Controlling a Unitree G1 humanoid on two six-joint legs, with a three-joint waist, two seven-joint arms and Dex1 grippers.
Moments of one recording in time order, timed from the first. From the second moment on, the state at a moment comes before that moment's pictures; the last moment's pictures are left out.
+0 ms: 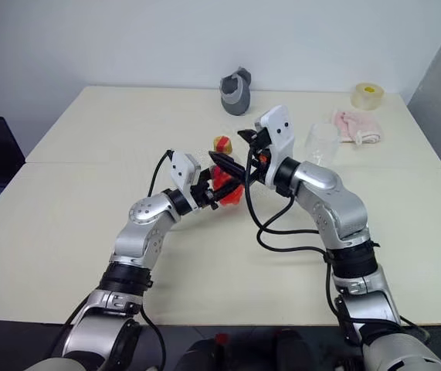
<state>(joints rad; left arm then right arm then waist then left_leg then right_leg) -0.60 0.24 -0.03 0.33 -0.24 0.05 -0.78 -0.77 -0.24 0.10 -0.09 0.44 0.62 0.53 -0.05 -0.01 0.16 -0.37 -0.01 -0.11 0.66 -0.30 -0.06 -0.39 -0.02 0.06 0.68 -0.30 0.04</state>
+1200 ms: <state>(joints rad) -0.41 0.38 0.01 -0.21 -0.46 0.36 -0.80 -1.01 -0.27 0.08 0.20 0.58 0.57 1.13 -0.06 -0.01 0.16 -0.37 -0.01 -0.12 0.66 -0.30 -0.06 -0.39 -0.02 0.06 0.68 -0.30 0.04</state>
